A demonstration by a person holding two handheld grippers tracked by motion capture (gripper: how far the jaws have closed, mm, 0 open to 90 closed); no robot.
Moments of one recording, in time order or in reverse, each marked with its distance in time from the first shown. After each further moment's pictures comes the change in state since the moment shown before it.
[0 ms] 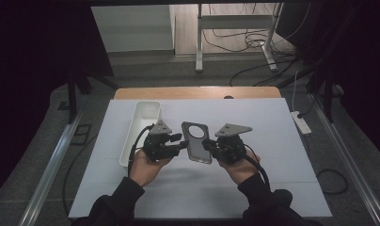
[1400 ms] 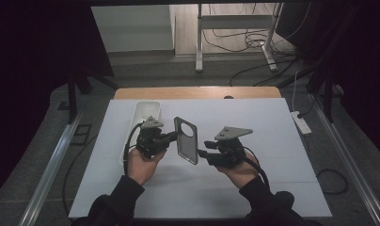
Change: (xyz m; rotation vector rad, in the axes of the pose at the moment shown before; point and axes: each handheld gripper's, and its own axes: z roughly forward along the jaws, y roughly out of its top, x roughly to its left) left arm 0.013 0.002 -0.015 -0.018 0.084 -0.149; right arm 0.007 -0.003 -0.005 -0.007 0.085 0.003
